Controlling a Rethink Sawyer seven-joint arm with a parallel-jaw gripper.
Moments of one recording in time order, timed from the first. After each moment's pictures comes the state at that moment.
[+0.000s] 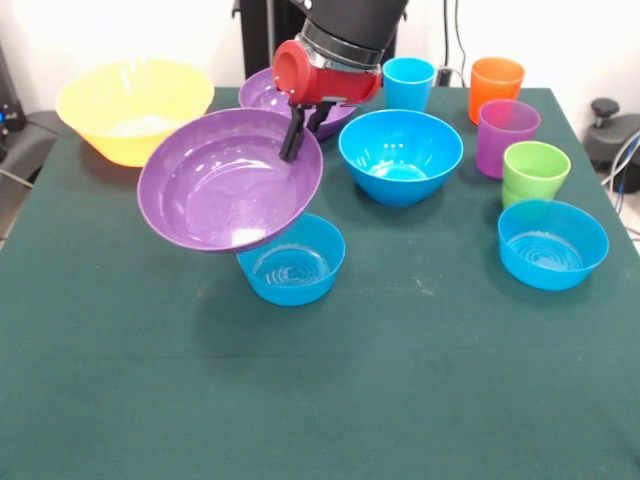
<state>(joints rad) -0.19 -0.69 0.09 1.60 -0.78 0.57 1.62</state>
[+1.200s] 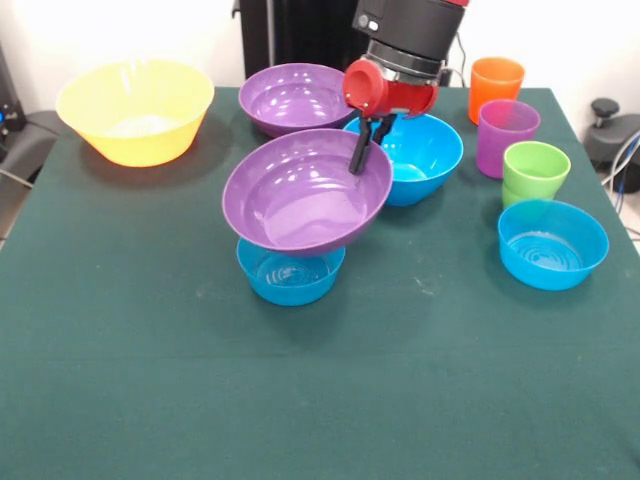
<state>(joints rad) 0.01 -0.60 -0.07 1.63 -0.78 0.32 1.74</state>
